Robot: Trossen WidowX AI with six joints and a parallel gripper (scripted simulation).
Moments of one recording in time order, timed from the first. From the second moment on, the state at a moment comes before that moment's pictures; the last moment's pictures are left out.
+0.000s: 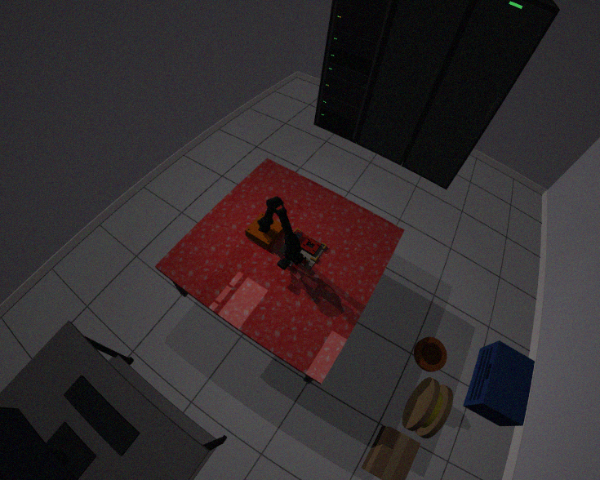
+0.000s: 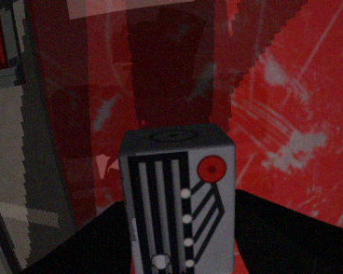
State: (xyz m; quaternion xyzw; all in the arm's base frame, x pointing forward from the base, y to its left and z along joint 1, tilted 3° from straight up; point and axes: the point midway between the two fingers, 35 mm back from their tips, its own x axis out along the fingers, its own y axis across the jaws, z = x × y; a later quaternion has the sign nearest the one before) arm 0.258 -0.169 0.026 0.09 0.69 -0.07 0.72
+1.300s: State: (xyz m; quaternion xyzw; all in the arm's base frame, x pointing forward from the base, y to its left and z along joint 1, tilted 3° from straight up) arm 0.257 -0.157 0.127 0.09 0.68 -0.07 0.72
